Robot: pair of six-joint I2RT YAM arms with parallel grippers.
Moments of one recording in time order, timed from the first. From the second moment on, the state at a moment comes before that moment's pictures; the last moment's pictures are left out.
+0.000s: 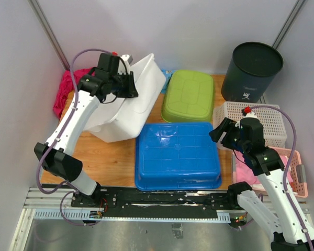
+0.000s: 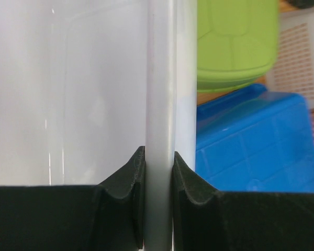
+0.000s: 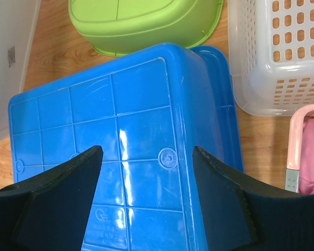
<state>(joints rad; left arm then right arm) -0.36 1.57 1.77 -0.90 0.17 -0.26 0.28 0.68 0.83 -0.74 0.02 0.59</state>
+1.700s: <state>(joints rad) 0.59 1.34 0.96 0.01 0.88 -0.99 0.28 0.69 0.80 -0.73 -0.02 0.59</state>
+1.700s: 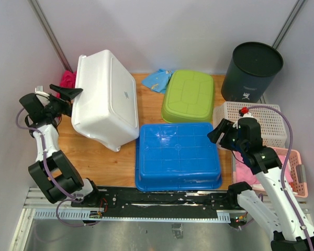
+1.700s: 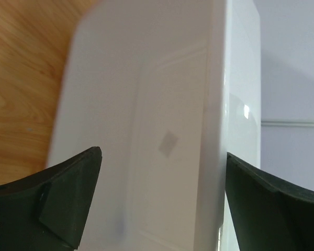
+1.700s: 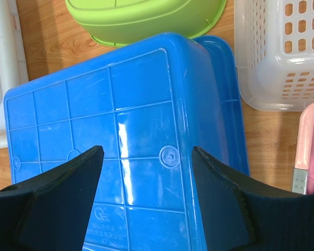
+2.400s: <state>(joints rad) 0.54 1.30 1.08 -0.53 0.36 -0.54 0.28 0.71 0.79 -0.72 -0.05 0.60</state>
